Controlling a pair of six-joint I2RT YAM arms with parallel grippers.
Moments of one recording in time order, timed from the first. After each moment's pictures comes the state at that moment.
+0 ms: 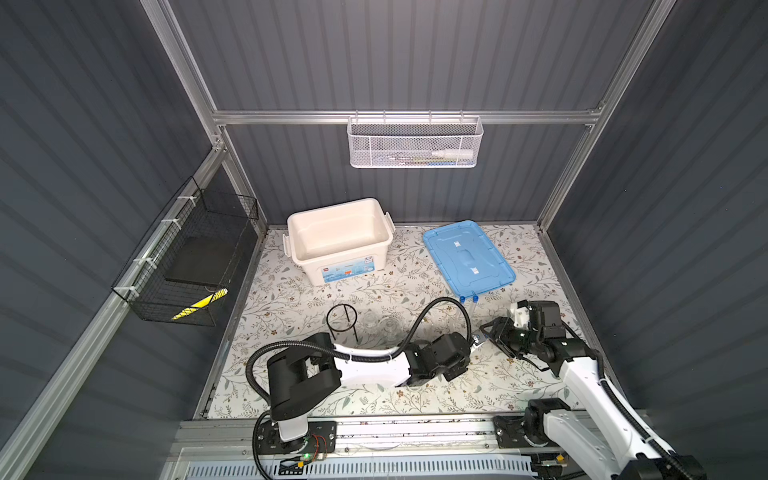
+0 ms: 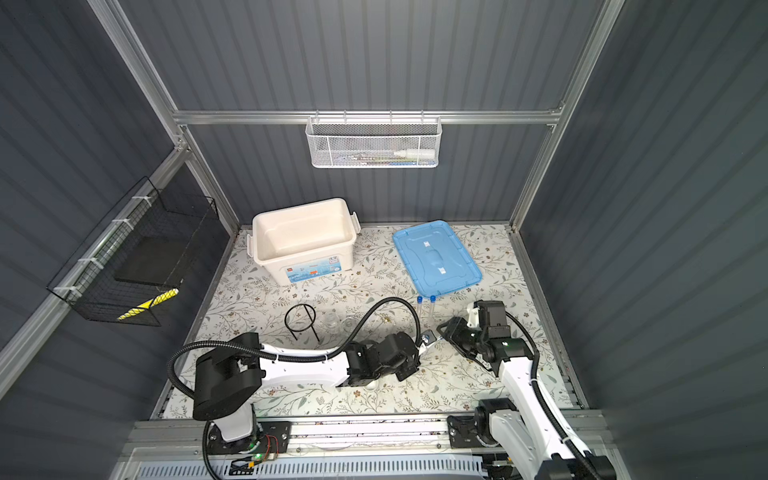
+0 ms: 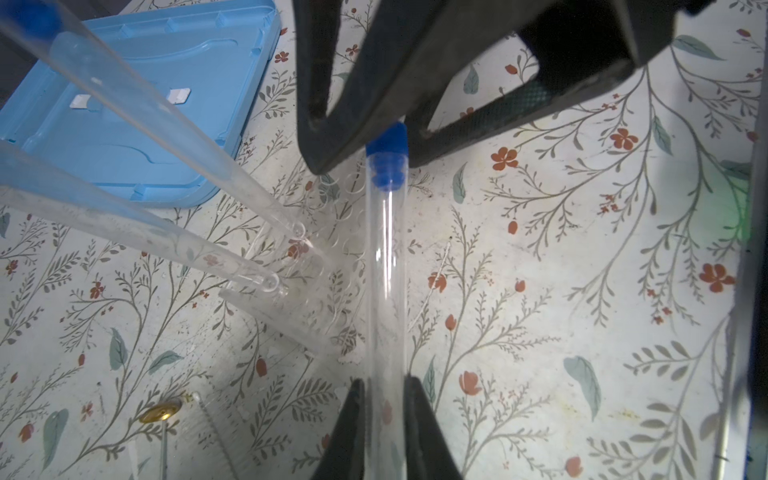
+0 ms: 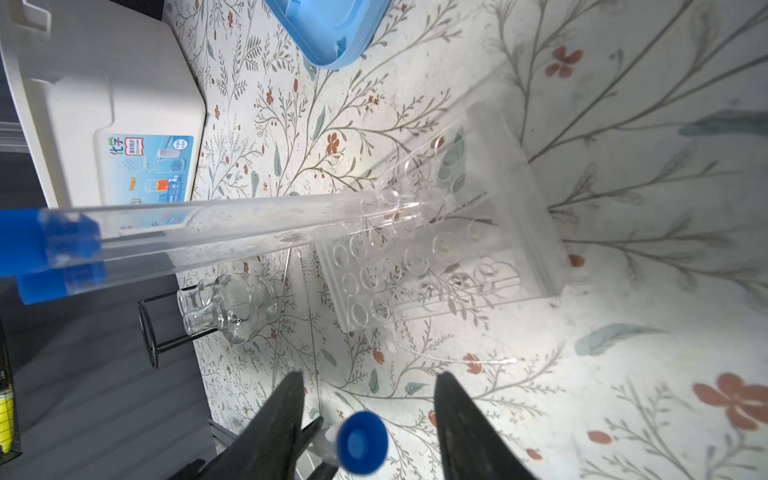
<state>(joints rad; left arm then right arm) -1.30 1.78 1.05 0.02 -0.23 0.03 0.06 0.87 0.49 -0.55 -0.48 0.76</state>
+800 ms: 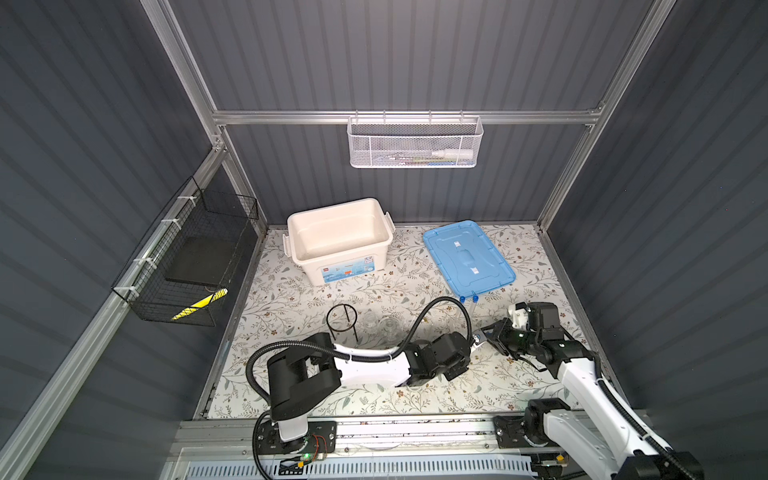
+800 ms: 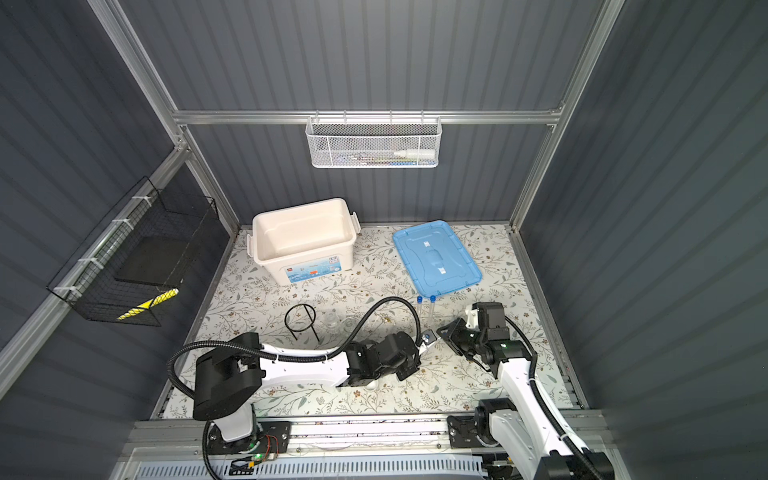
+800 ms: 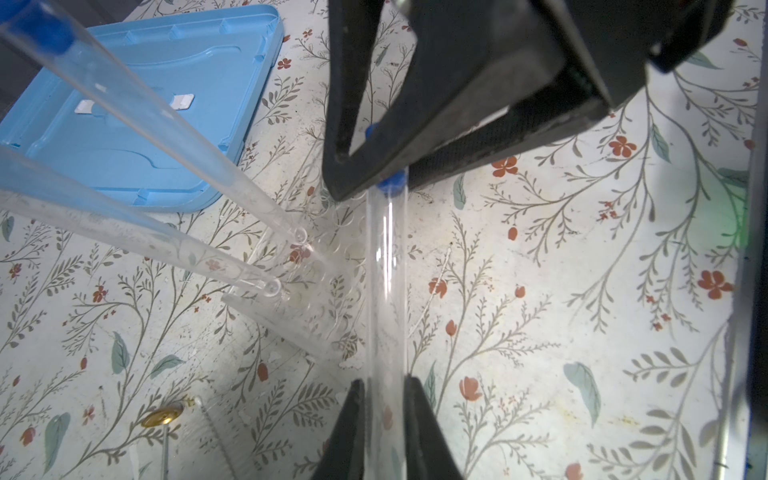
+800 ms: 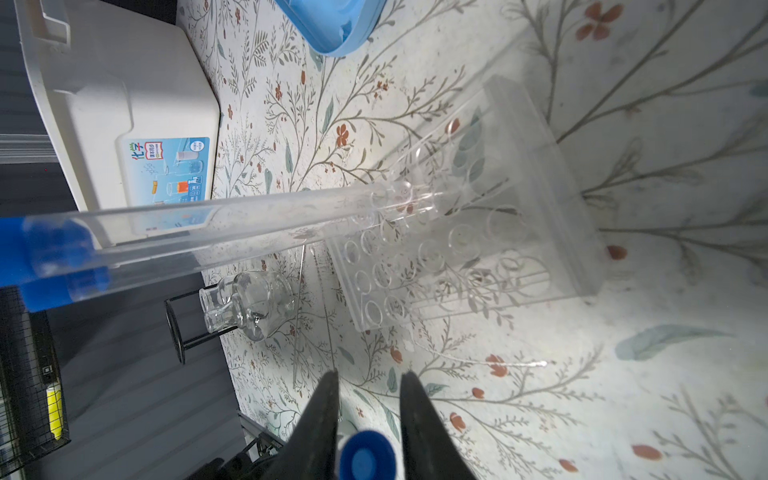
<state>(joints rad) -1.30 1.78 1.05 0.03 -0.23 0.03 0.06 0.87 0.46 -0.49 -0.53 0.81</state>
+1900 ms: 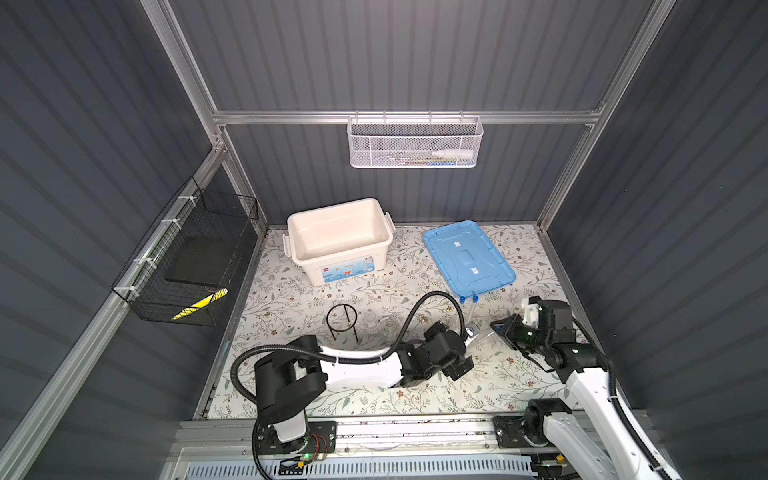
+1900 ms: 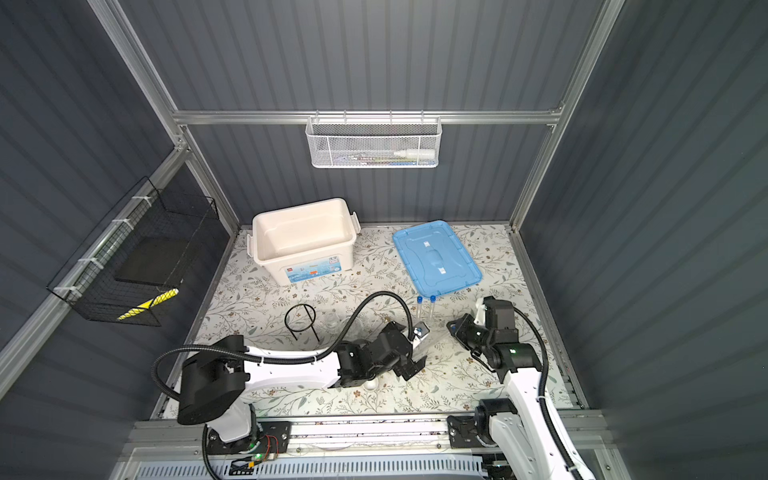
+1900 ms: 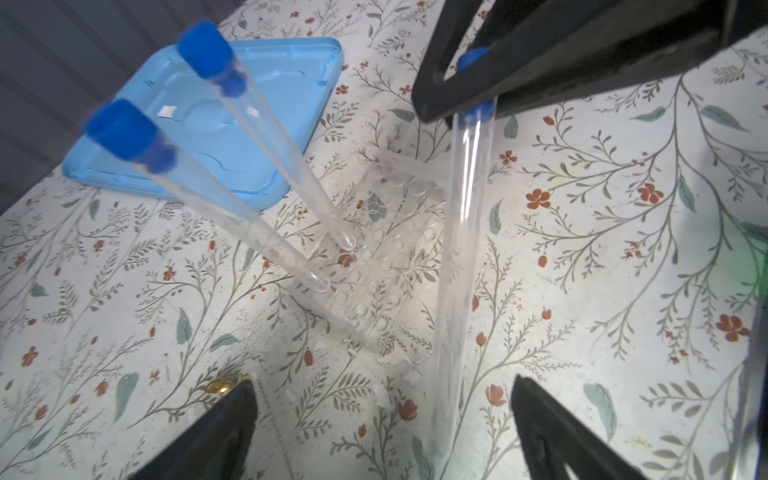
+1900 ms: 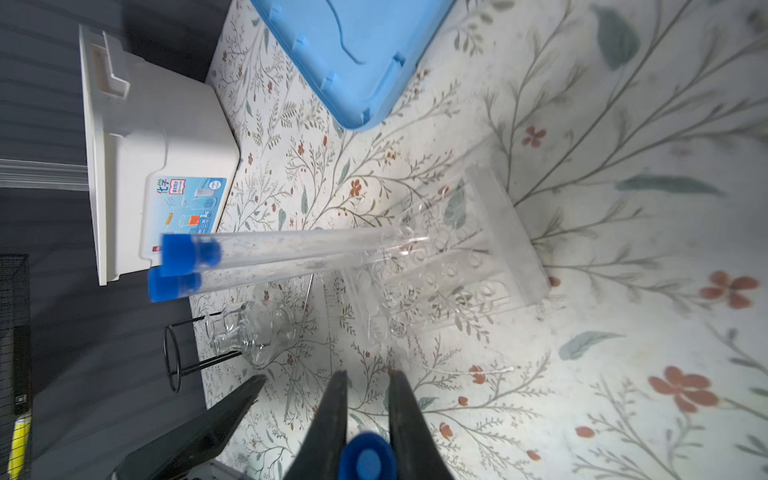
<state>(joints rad) -1.30 1.66 0.99 0.05 -0.34 -0.04 0.04 0.73 0.58 -0.63 -0.37 0.74</state>
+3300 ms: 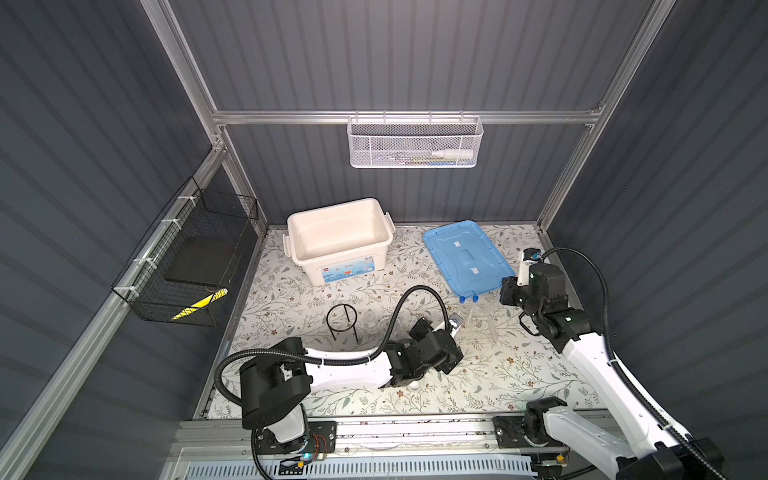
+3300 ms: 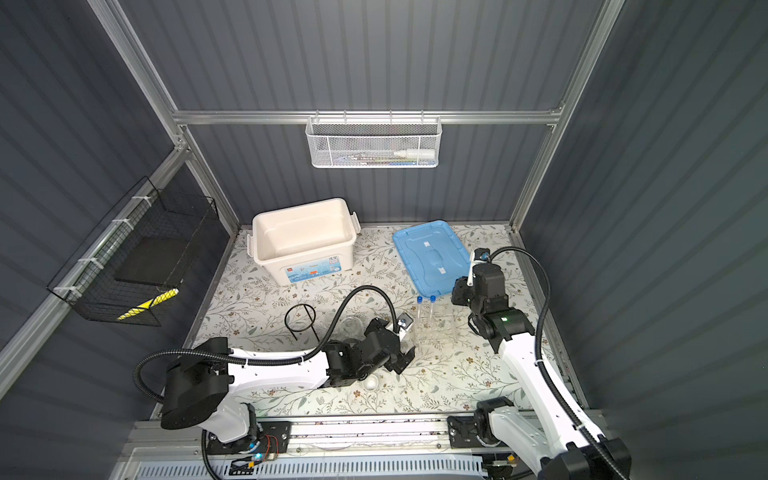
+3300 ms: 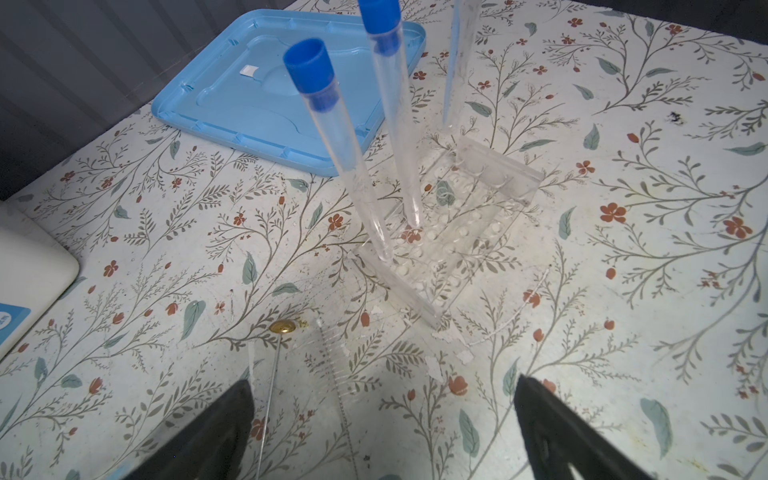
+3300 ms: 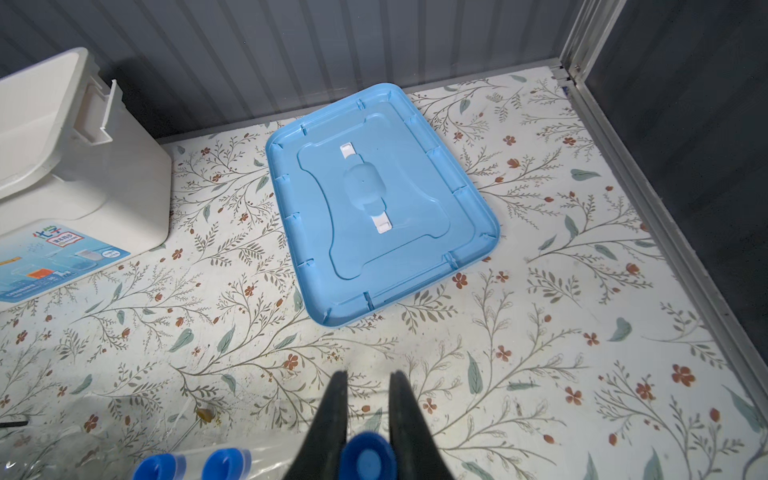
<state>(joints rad) -1.27 1.63 0.96 -0.01 -0.44 -0.16 0.20 1.00 0.82 -0.40 0.10 0.25</state>
